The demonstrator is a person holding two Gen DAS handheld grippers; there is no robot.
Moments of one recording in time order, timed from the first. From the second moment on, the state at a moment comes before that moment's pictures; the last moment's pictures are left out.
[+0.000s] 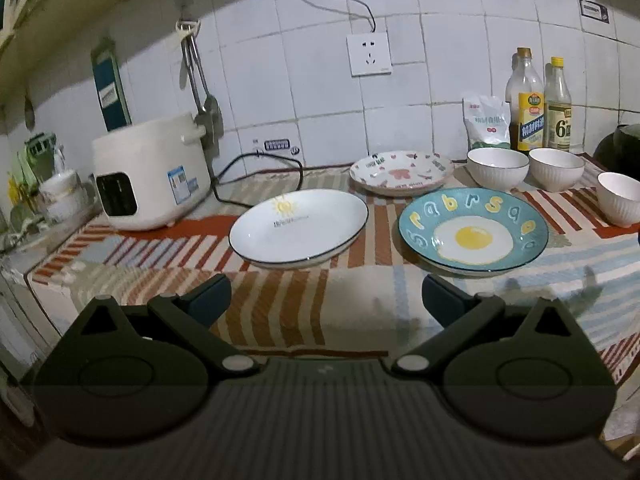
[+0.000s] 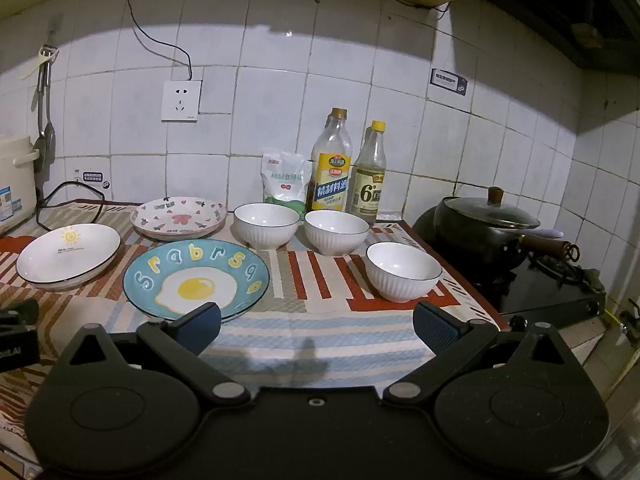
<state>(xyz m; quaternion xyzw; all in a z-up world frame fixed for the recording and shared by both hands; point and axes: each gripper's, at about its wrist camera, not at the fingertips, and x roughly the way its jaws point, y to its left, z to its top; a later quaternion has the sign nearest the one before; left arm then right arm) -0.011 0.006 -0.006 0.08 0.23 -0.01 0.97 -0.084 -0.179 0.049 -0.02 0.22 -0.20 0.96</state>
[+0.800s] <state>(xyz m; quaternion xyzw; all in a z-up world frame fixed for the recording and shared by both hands) -0.010 0.018 -0.008 0.04 0.23 -0.03 0.97 -0.087 -0.174 0.048 -0.03 0.21 -0.20 0.96</state>
